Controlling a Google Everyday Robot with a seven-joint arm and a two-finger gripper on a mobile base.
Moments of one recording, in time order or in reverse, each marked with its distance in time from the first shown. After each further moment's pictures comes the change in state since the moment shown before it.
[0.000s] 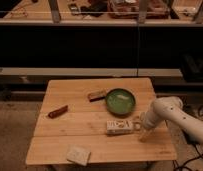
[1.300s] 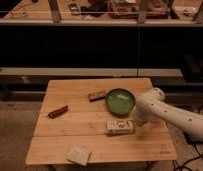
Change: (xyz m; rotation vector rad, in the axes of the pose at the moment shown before) arm -0.009 -0.019 -0.009 -0.052 0.227 -0.011
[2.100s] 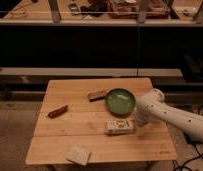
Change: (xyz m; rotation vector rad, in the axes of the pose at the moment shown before) arm 0.014 0.001 0.006 0.012 0.036 0.039
